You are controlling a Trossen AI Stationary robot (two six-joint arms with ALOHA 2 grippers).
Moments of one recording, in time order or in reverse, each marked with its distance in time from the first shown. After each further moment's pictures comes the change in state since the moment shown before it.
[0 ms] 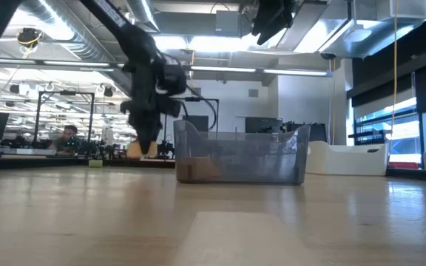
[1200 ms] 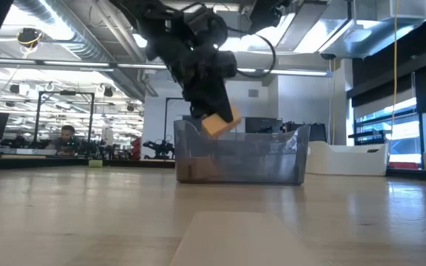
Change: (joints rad) left arm -0.429 0.006 0.003 0.563 0.173 -0.598; right arm 0.002 0.000 0.000 0.029 -0.271 -0.193
